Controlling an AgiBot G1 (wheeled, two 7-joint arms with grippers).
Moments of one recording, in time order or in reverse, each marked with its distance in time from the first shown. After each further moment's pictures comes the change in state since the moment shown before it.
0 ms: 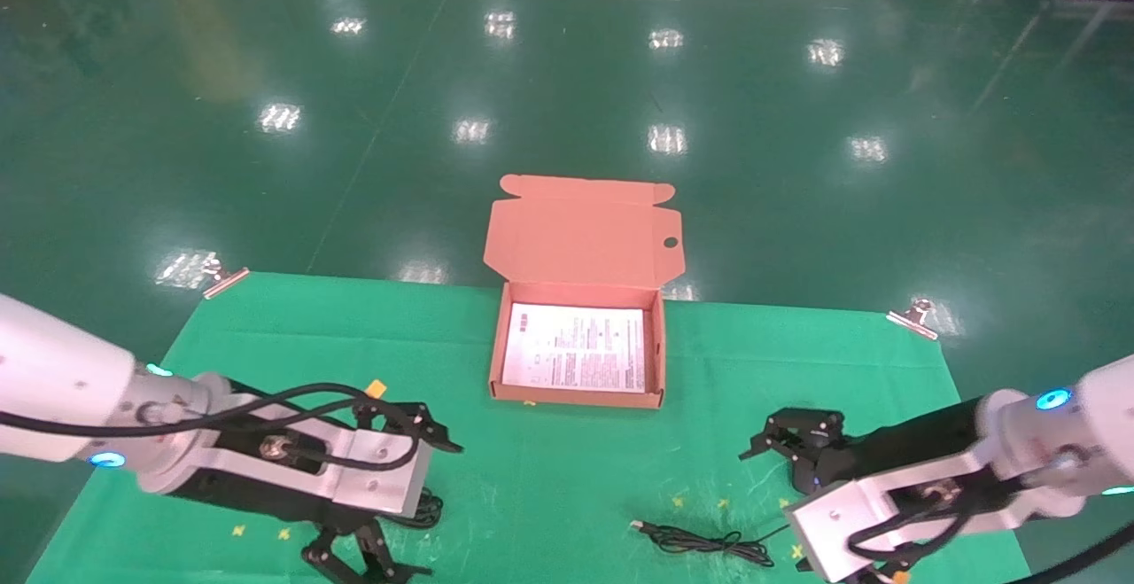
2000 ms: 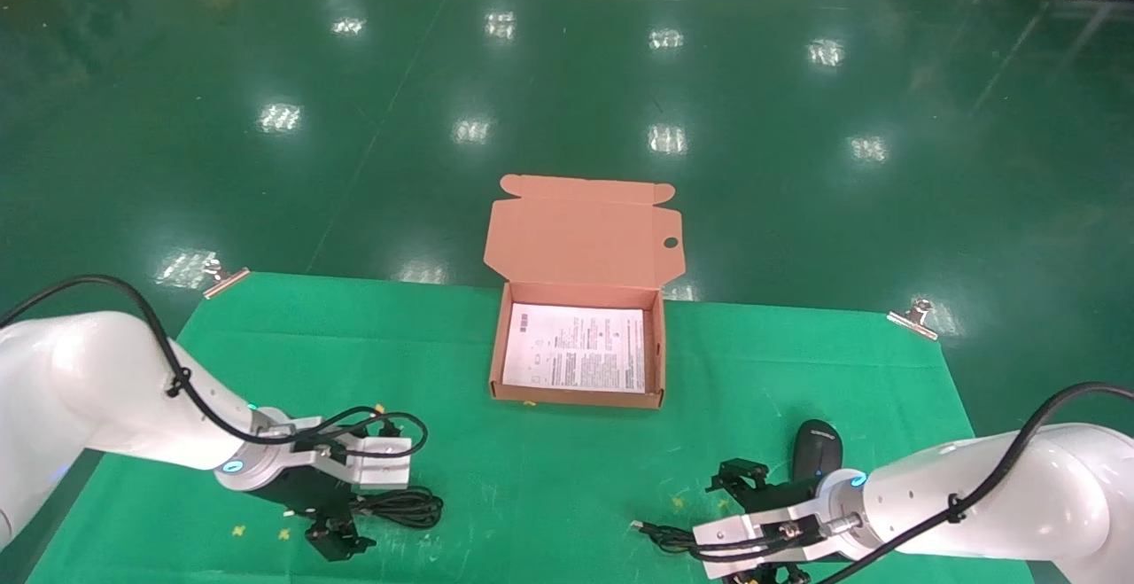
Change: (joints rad) left arm 0.011 0.316 0.138 0.832 0.361 -0.363 0.195; right arm -0.225 -0.287 -0.123 -0.370 -0.356 0.432 0.046
